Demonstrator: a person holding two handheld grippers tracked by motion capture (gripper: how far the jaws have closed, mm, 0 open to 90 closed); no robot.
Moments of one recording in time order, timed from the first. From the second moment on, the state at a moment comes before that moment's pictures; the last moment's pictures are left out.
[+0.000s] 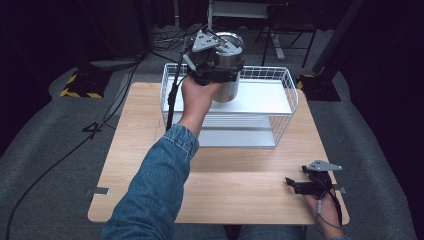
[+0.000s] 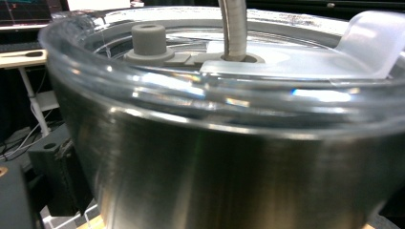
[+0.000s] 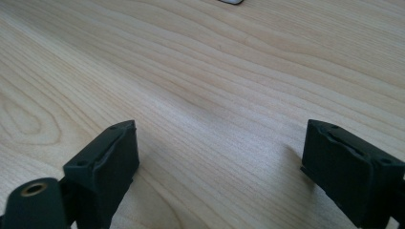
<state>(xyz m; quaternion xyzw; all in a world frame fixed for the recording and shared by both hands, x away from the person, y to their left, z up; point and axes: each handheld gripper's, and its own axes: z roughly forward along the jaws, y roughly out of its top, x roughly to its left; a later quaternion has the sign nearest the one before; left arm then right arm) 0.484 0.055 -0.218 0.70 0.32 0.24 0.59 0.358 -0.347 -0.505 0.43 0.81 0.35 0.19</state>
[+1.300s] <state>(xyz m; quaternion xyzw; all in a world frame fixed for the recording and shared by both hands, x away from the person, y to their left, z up) 0.506 0.030 -0.256 0.71 0.35 0.25 0.56 0.357 -0.347 -0.505 0.43 0.81 0.35 0.19</state>
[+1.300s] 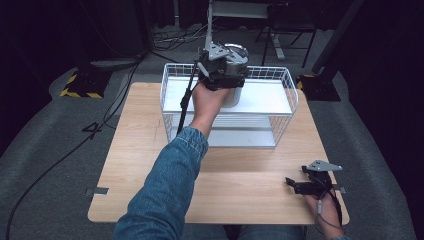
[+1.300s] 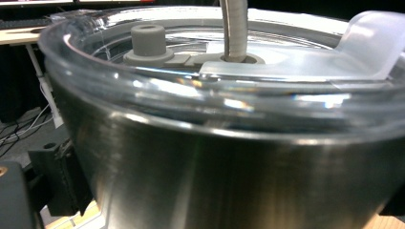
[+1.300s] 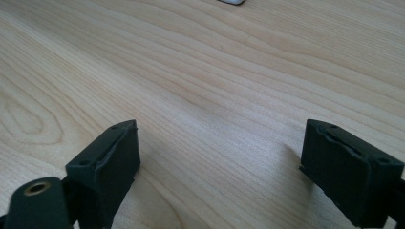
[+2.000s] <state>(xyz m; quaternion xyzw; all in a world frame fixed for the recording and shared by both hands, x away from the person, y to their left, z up) 0.505 0.031 -0.258 0.71 0.35 0.24 0.57 0.357 -0.347 -0.505 0.43 0.81 0.35 0.19</state>
